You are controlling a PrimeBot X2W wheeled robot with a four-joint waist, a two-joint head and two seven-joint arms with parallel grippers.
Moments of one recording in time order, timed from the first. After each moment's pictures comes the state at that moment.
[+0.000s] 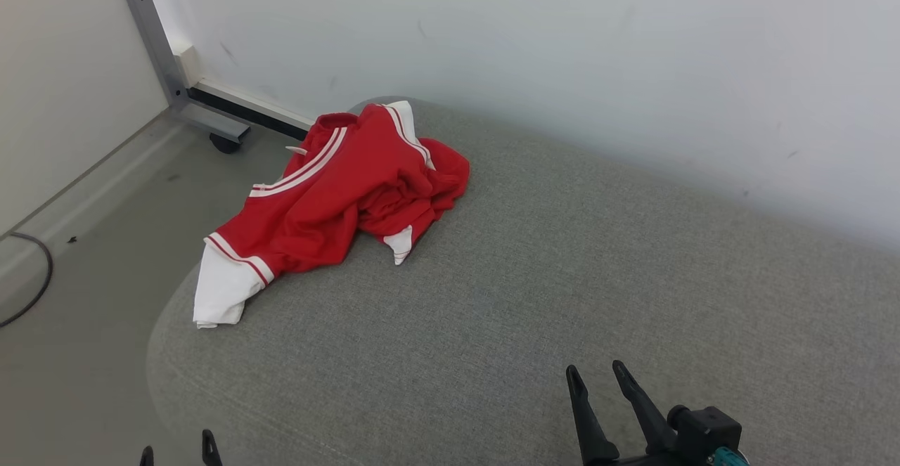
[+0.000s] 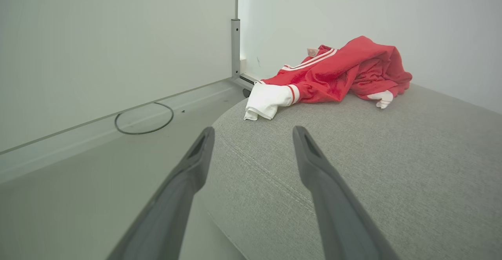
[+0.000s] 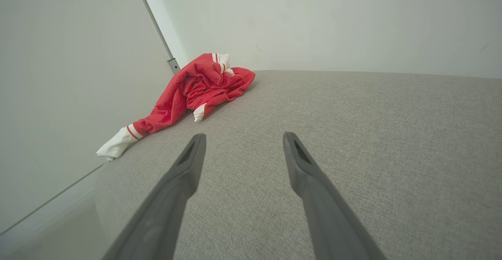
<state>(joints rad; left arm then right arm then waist) 0.14 0.06 0.05 0.17 -0.20 0.10 -0.26 -0.01 -0.03 0.14 0.30 0.25 0.13 -0.22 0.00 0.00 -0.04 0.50</state>
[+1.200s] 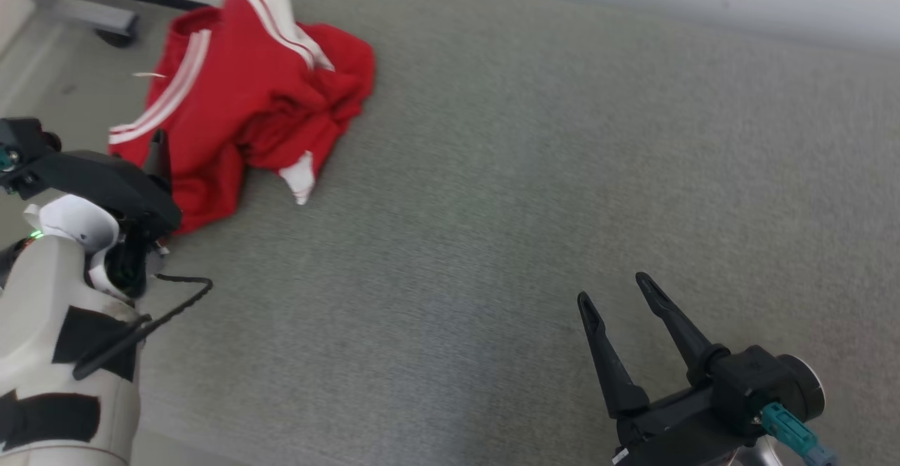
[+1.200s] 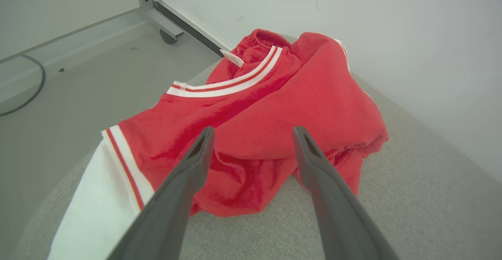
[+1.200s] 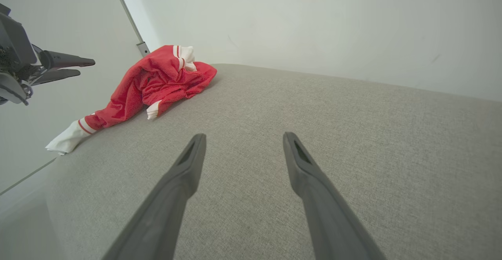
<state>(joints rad) -0.93 0.21 0.11 0.98 -0.54 -0.11 0.16 0.06 -0.09 0.14 -0.30 0.06 0.13 0.13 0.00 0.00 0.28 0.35</state>
